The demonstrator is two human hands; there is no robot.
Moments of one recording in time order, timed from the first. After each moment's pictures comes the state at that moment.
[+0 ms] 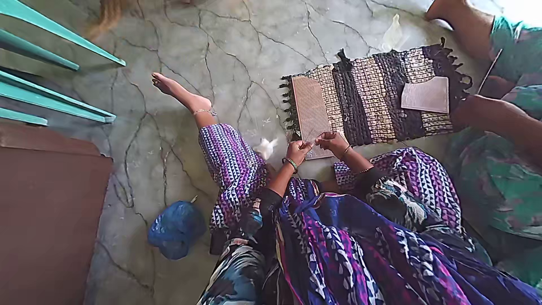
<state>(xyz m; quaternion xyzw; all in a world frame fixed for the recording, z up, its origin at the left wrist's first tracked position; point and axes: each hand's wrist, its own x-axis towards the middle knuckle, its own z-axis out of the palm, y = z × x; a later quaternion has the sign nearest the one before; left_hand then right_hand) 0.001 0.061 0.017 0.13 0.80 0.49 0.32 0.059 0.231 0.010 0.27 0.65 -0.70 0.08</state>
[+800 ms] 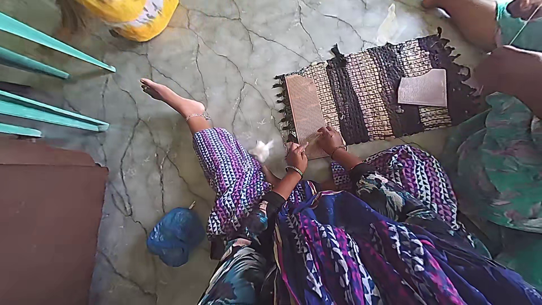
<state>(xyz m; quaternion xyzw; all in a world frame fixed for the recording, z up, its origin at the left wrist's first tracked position) 0.026 0.076 -0.003 0.18 0.90 0.32 0.23 0.047 0.245 -0.025 0.24 0.91 -0.31 0.10</state>
